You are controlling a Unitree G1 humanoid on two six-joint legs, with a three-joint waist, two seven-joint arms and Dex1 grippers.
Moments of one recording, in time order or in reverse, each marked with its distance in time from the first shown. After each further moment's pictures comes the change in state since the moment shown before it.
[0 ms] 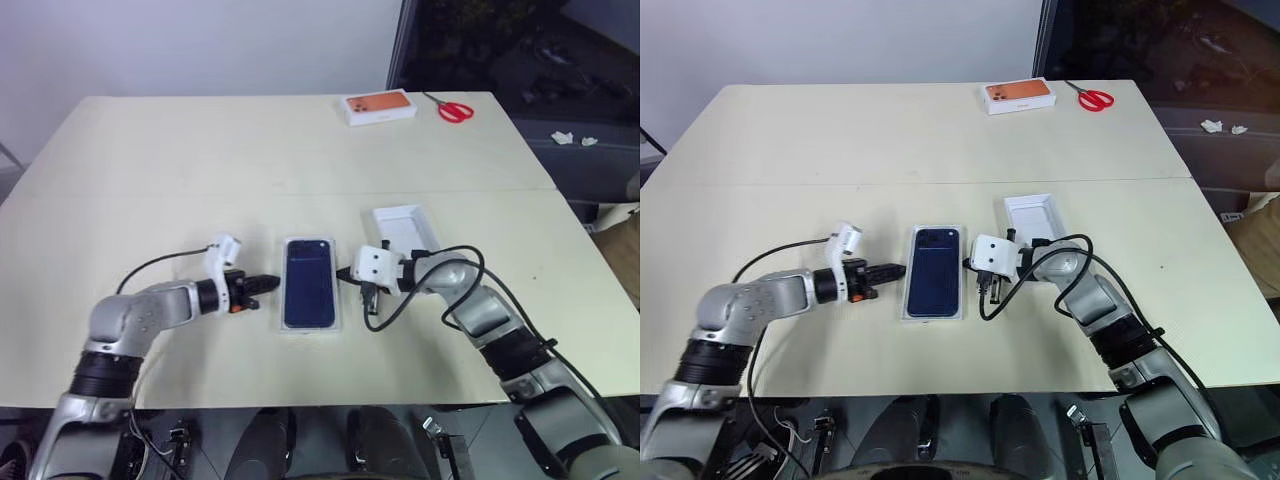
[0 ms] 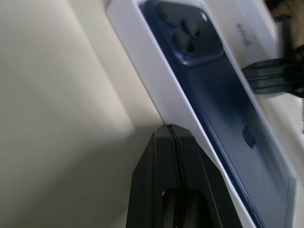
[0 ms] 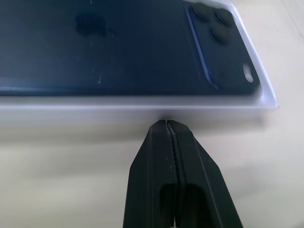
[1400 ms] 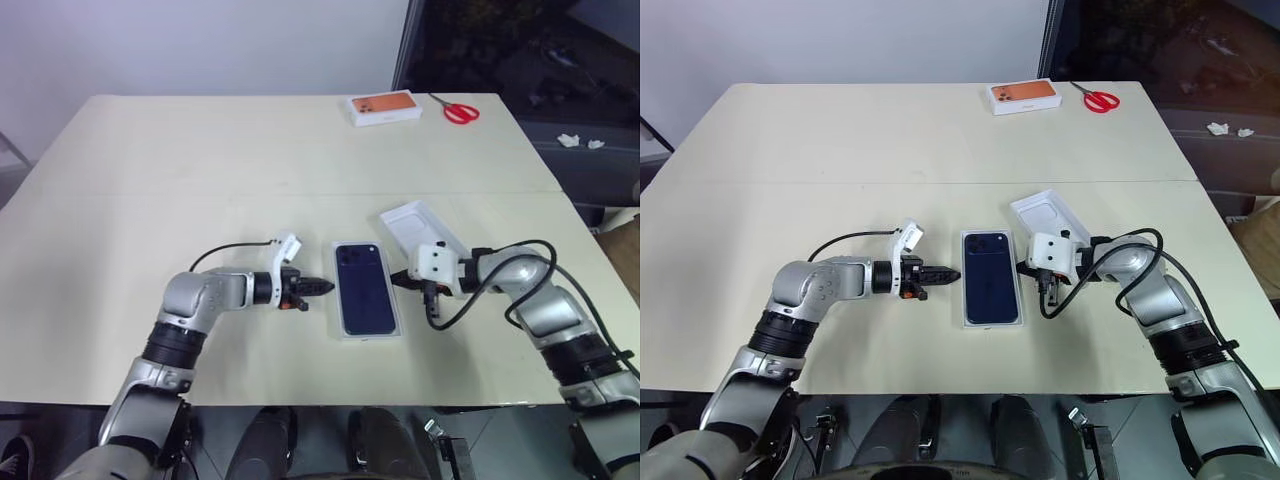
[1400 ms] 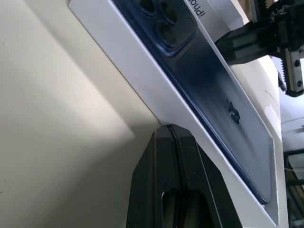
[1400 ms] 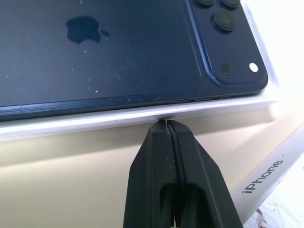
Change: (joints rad) left arm -0.162 -0.215 -0.094 0.105 0.233 0.035 -0.170; right arm 0.067 -0.197 -0.161 -0.012 0.101 0.042 0.186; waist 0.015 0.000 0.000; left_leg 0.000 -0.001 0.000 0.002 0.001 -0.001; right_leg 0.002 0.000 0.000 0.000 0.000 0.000
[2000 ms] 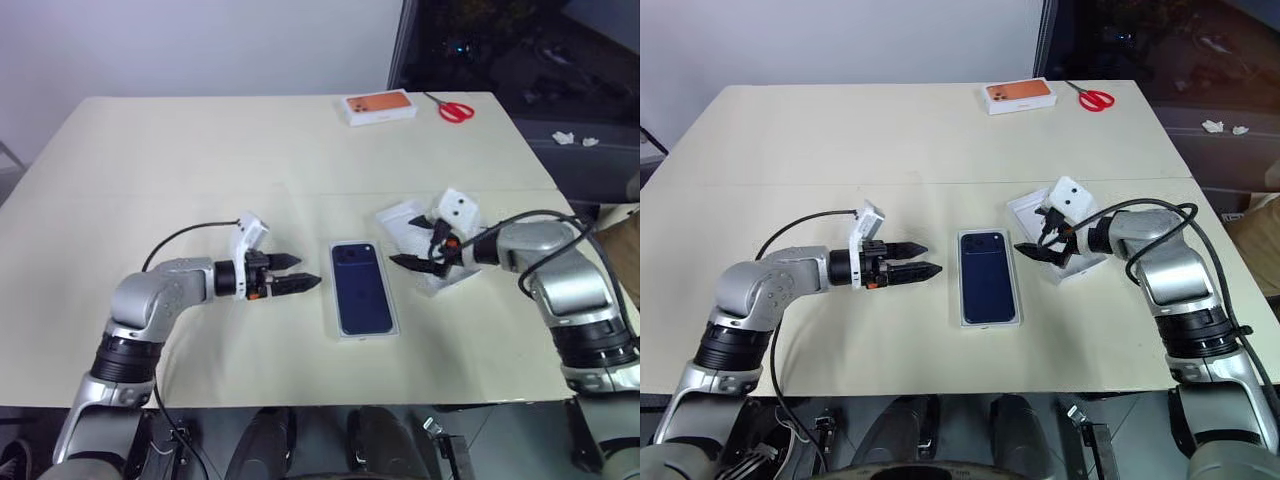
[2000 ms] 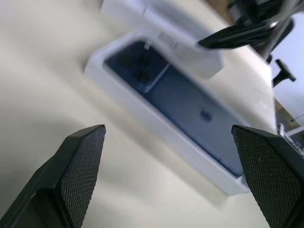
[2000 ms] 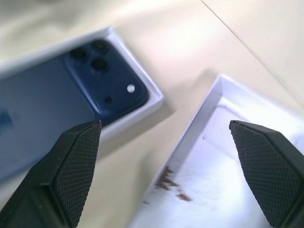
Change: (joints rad) left arm 0.092 0.187 0.103 -0.206 -0.020 -0.149 -0.141; right arm -0.082 0.013 -0.133 -0.255 0.151 0.747 -0.180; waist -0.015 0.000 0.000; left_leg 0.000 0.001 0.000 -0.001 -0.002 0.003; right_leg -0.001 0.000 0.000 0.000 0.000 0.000
